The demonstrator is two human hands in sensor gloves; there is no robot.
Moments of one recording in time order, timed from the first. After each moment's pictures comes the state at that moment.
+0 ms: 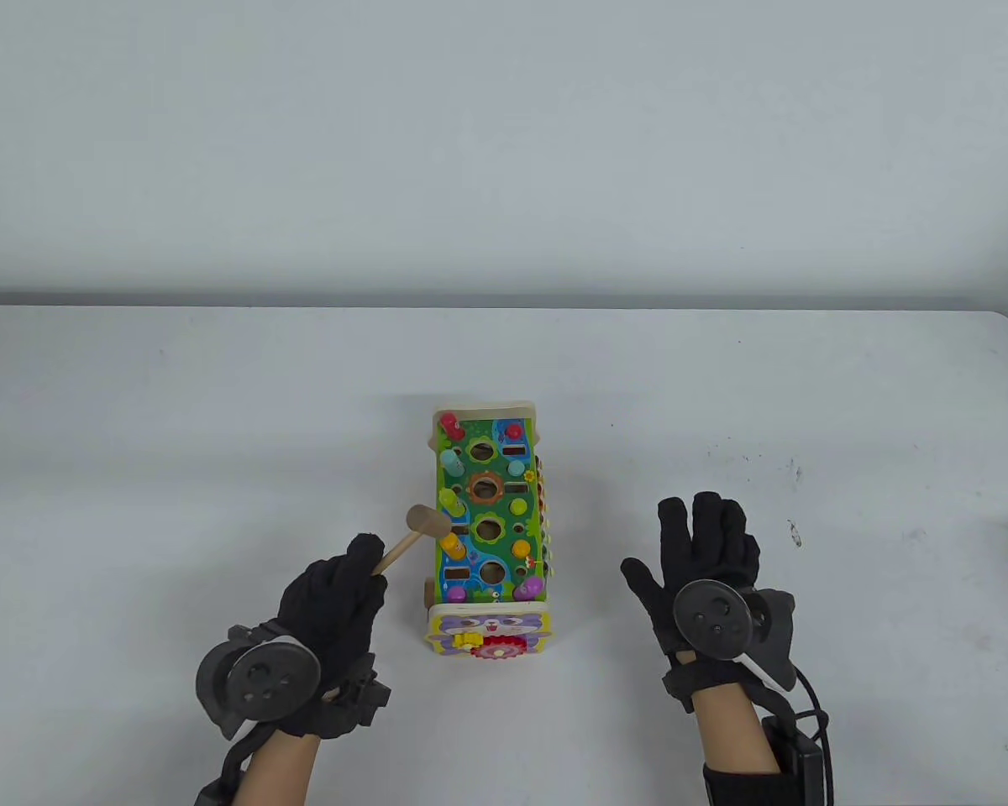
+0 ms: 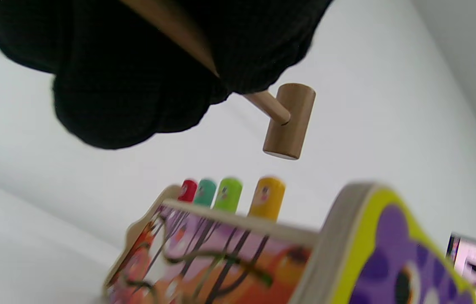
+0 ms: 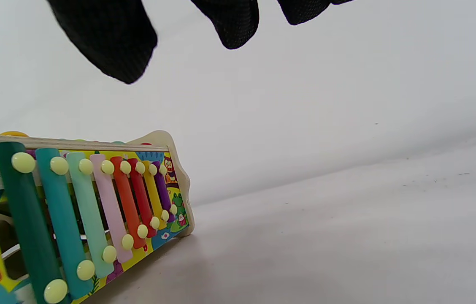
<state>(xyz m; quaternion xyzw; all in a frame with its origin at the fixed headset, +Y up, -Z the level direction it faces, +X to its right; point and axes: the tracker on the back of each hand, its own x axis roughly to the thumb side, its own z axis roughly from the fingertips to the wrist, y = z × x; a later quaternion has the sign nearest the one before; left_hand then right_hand) -0.204 -0.699 -0.216 0.21 -0.16 0.26 0.93 0.185 -0.721 -0.259 0.11 -0.13 0.97 0.18</state>
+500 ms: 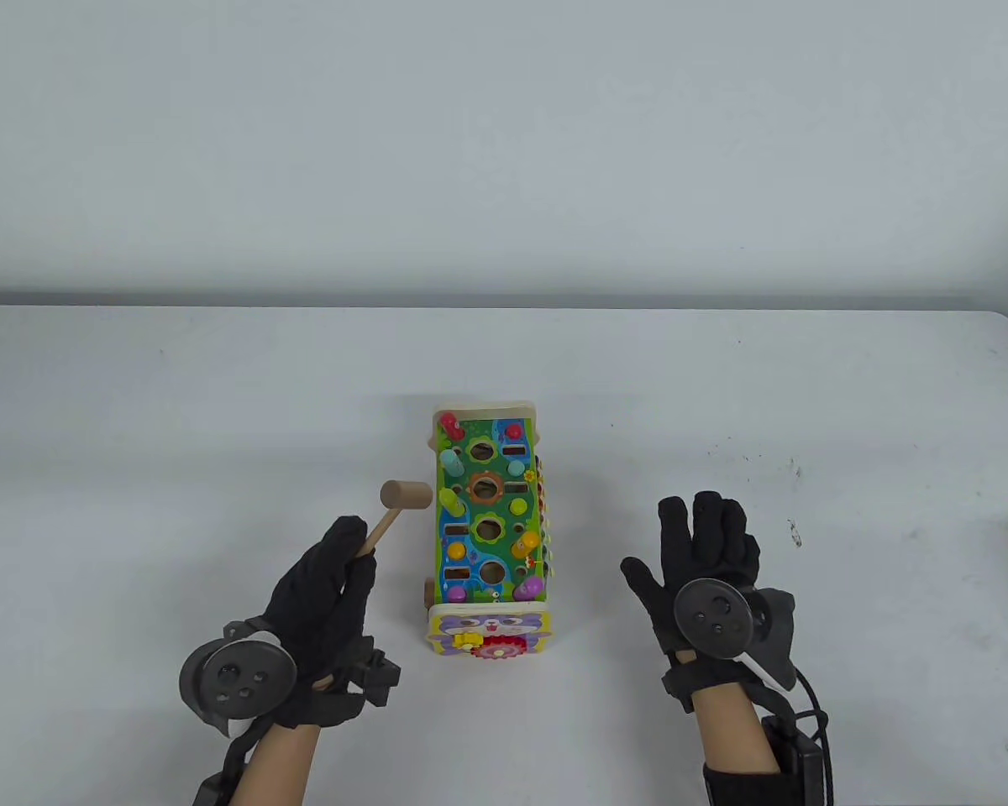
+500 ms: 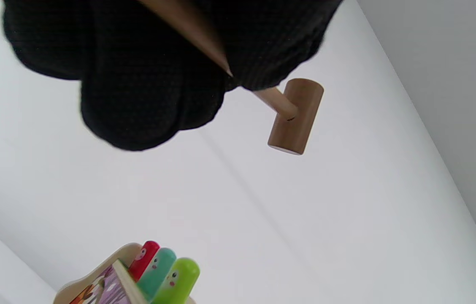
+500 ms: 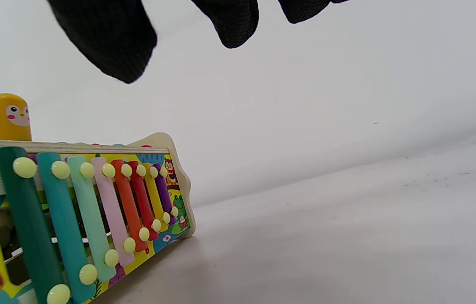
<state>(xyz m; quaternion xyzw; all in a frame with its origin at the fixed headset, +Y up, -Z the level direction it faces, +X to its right) -0.219 -0.684 -0.215 0.32 -0.11 0.42 0.84 0.186 -0.720 -0.259 0.11 -0.13 0.97 0.19</state>
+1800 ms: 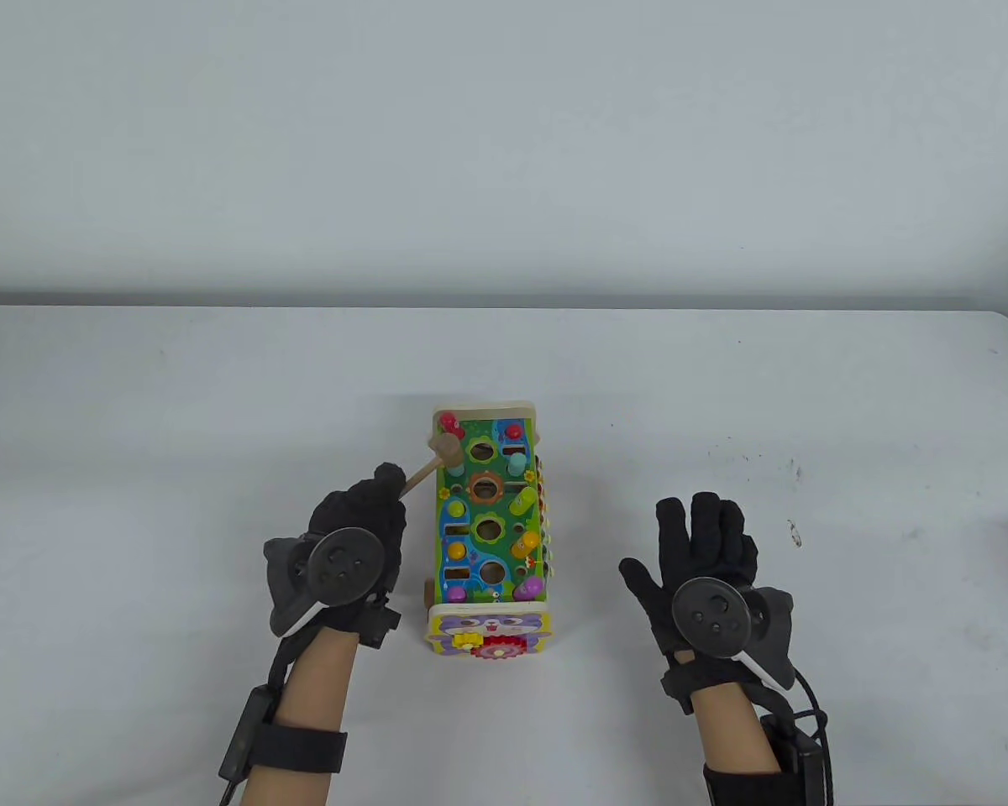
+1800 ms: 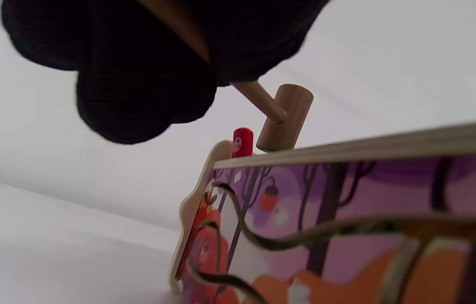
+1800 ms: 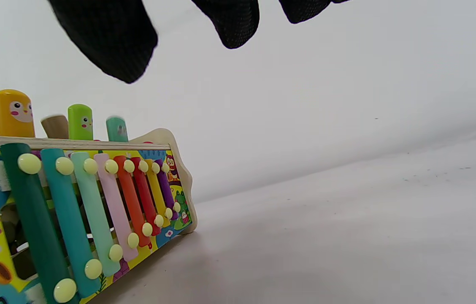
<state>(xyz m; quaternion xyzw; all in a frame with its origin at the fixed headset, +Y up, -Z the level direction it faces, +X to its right) -0.181 -0.697 -0.296 0.17 -0.12 0.16 0.96 0.184 -0.720 -0.259 0.11 -0.12 0.97 0.19</state>
